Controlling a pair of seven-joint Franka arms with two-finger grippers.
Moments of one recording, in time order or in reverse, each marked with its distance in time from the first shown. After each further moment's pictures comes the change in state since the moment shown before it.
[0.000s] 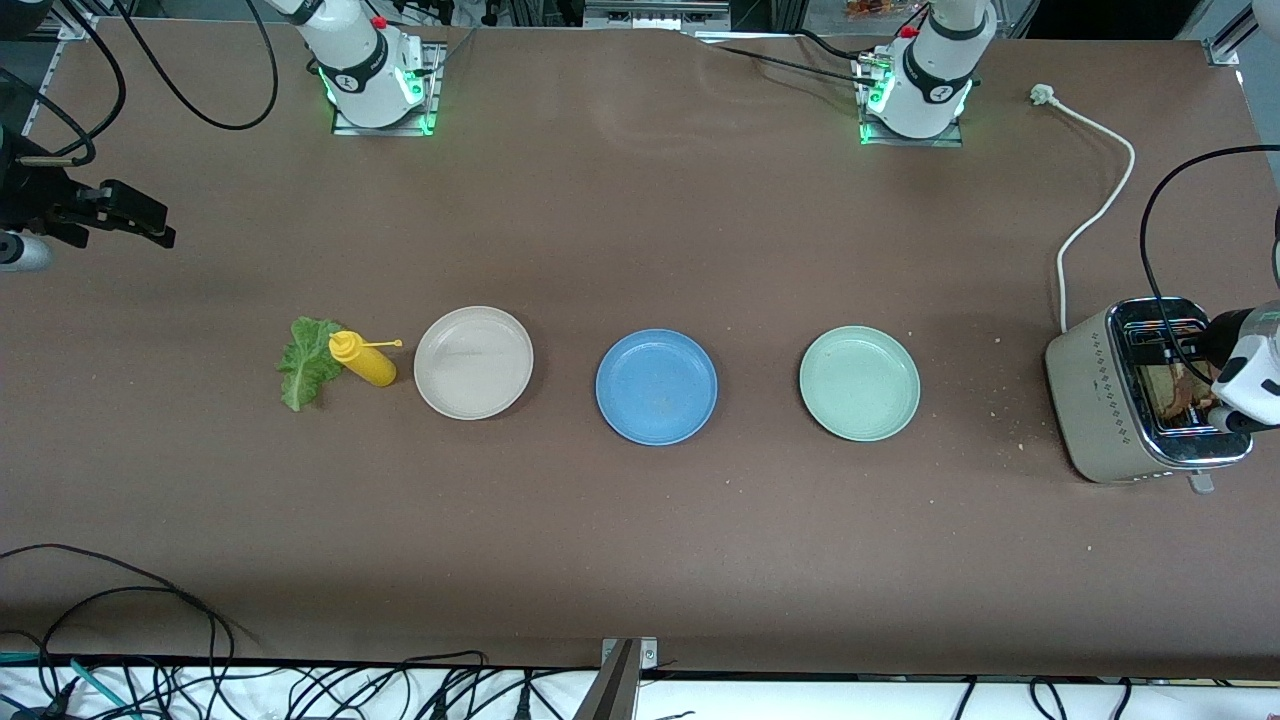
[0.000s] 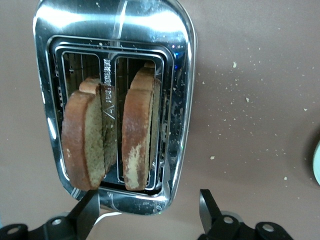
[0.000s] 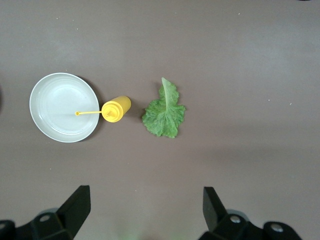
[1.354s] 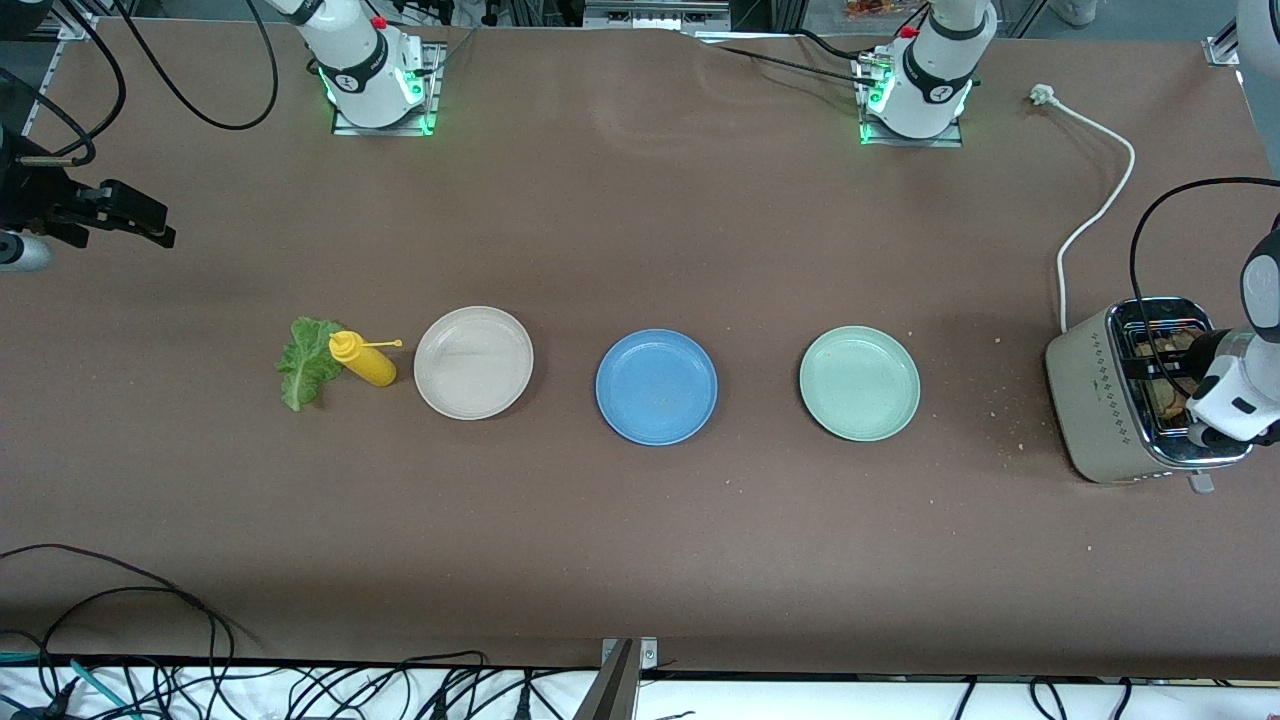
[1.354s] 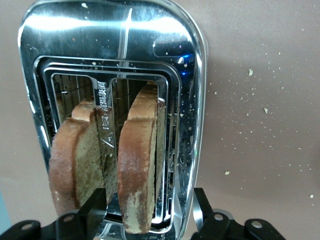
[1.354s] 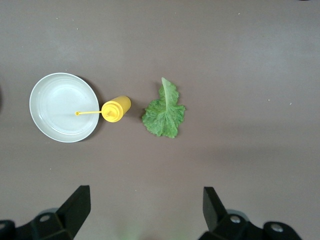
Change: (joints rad) left arm -0.003 0.060 -0.002 0.000 0.063 0.058 0.001; right arm 0.000 0.000 0.000 0.000 0.000 0.000 0.000
